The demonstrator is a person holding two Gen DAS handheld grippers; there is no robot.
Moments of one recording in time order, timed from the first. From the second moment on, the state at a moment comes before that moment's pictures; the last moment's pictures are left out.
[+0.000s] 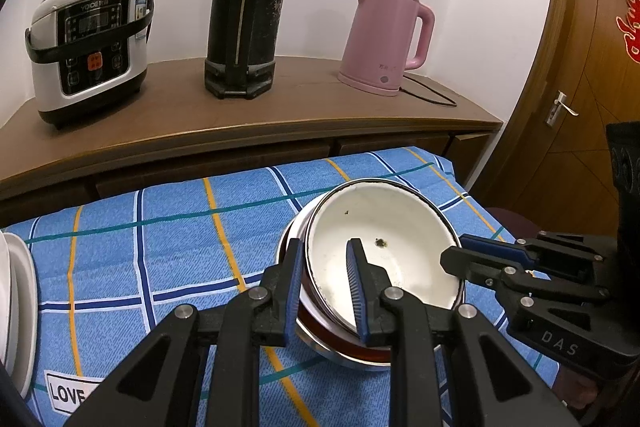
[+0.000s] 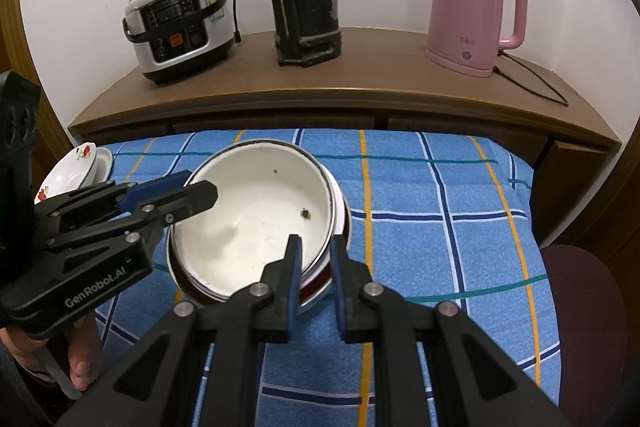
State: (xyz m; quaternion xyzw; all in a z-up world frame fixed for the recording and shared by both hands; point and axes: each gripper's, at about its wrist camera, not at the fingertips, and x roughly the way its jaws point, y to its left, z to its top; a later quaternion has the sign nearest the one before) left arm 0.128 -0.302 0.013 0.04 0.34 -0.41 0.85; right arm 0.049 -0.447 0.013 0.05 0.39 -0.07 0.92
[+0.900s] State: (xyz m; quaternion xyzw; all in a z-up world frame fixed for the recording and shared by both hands) left arm 0.126 -0.300 0.015 0.04 0.33 -0.41 0.85; right arm 0.046 -0.444 0.017 0.04 0.38 -0.07 0.92
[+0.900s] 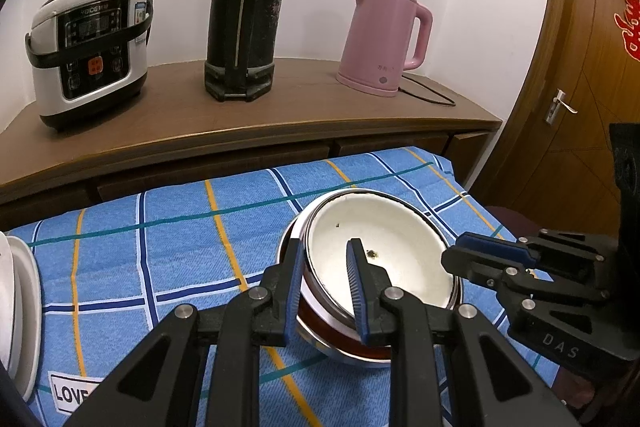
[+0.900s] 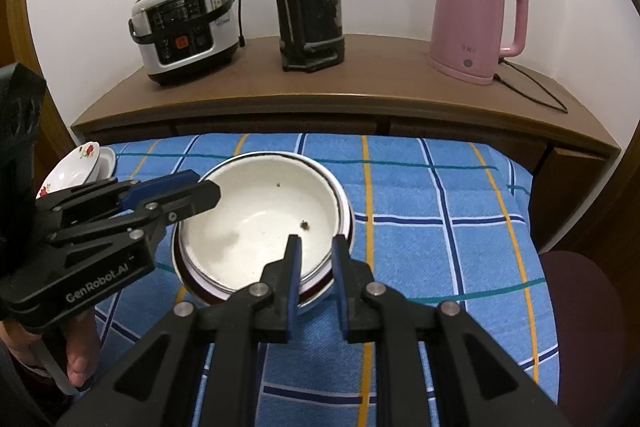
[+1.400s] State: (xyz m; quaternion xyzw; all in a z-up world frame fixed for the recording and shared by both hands) left arm 0.138 -0.292 0.011 0.02 0.36 -0.40 0.85; right arm 0.043 -0.461 0.017 0.08 0.37 -0.08 0.92
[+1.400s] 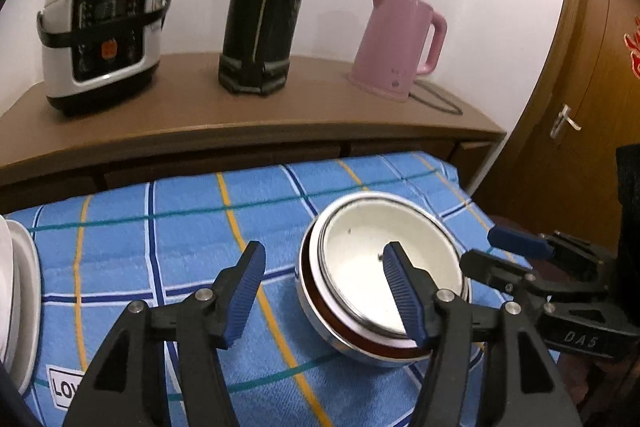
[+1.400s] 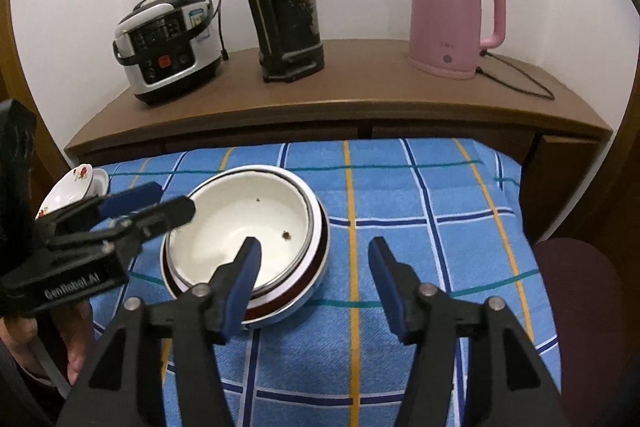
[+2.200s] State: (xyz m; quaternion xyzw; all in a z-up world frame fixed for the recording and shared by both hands) left arm 0.133 -0.313 -0.012 0.07 0.38 -0.39 0.84; right arm 0.064 -0.457 -0.008 0.11 0.40 -0.07 0.91
